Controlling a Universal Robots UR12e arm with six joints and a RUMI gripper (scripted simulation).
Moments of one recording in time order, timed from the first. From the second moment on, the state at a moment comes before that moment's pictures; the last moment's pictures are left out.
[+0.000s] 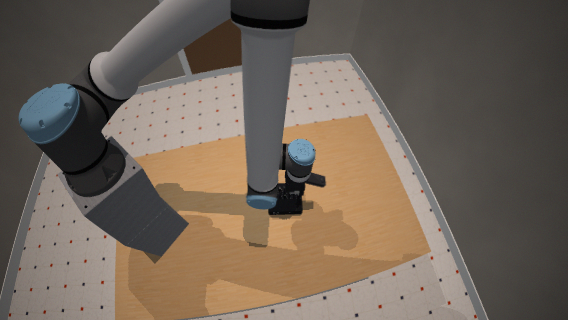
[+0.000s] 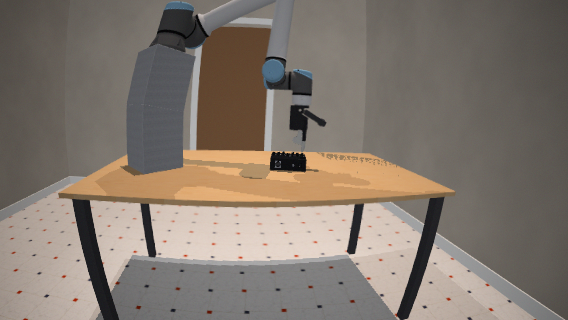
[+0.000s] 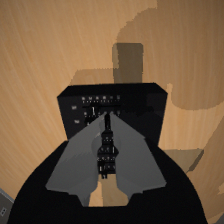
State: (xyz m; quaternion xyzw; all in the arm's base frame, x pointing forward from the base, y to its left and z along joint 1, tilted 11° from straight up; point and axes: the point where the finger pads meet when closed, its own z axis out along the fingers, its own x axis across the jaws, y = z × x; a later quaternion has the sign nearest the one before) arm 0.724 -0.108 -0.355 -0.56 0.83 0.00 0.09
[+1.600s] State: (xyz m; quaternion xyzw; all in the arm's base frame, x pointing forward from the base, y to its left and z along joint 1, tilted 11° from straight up) arm 0.726 -0.107 -0.366 -0.56 0.83 0.00 0.09
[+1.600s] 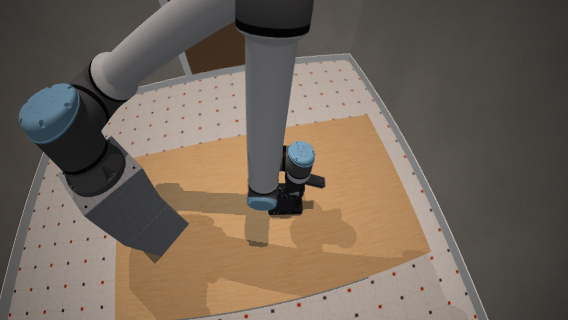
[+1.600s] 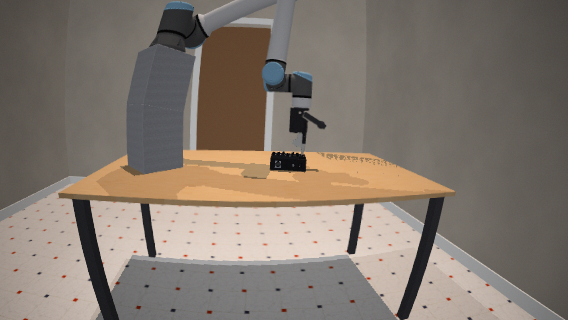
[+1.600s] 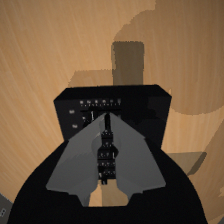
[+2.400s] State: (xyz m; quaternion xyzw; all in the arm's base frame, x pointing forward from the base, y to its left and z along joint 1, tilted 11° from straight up) arm 0.727 -0.104 -0.366 -0.56 0.83 0.00 0.09
